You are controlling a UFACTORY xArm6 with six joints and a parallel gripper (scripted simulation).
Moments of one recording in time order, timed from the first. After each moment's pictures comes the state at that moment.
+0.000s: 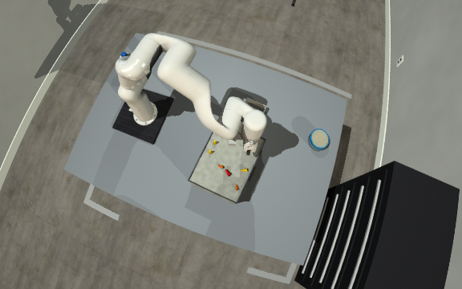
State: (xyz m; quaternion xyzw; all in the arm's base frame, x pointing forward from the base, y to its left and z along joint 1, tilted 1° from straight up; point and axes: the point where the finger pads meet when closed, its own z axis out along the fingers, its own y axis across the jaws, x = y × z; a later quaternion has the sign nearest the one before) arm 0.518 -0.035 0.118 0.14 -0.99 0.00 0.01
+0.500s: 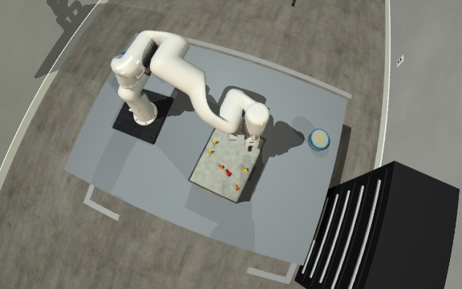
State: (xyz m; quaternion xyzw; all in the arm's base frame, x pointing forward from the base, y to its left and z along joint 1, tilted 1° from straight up) arm 0.519 -0.035 0.173 0.14 -0.99 0.00 0.01
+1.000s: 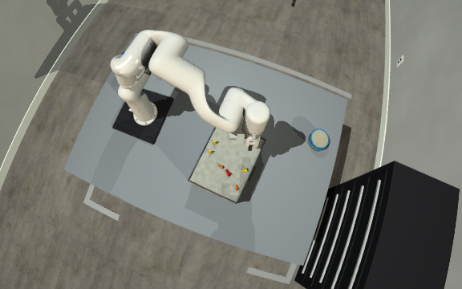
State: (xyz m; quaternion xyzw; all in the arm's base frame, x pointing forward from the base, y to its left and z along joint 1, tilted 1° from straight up) arm 0.519 -0.035 0.183 0.14 -0.99 0.00 0.01
